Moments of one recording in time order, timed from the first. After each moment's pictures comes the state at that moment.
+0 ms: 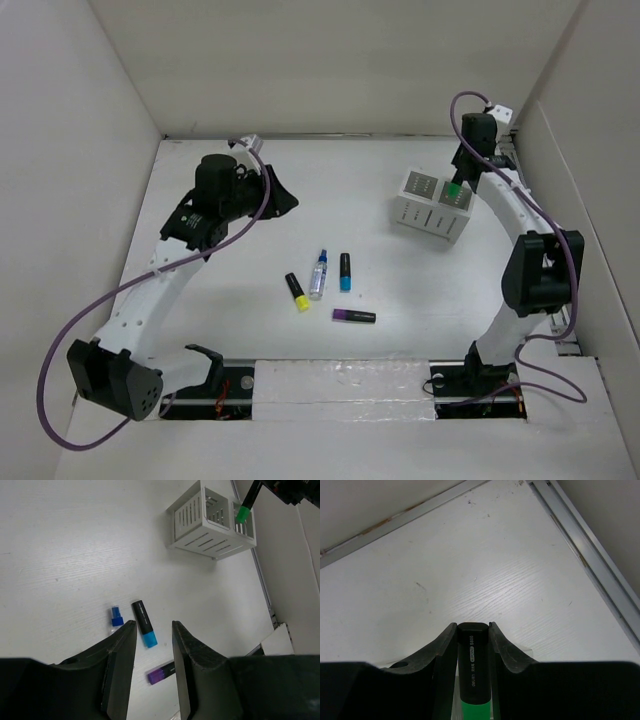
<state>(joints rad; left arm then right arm) -0.37 1.16 1.17 -0.46 0.32 -0.50 0.07 1.75 1.50 -0.30 0.47 0.36</state>
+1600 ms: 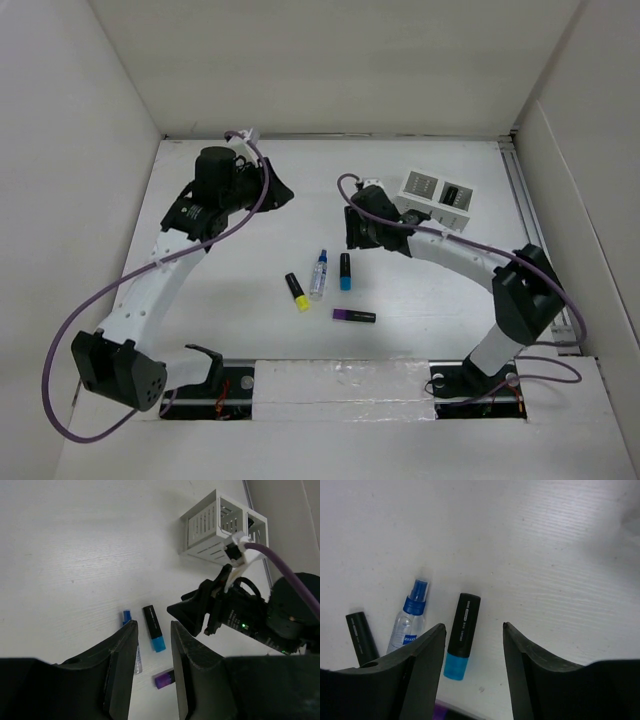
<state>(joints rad) -0.35 1.24 1.24 -0.47 0.29 -0.49 0.70 1.63 1.18 -0.38 0.23 0.49</state>
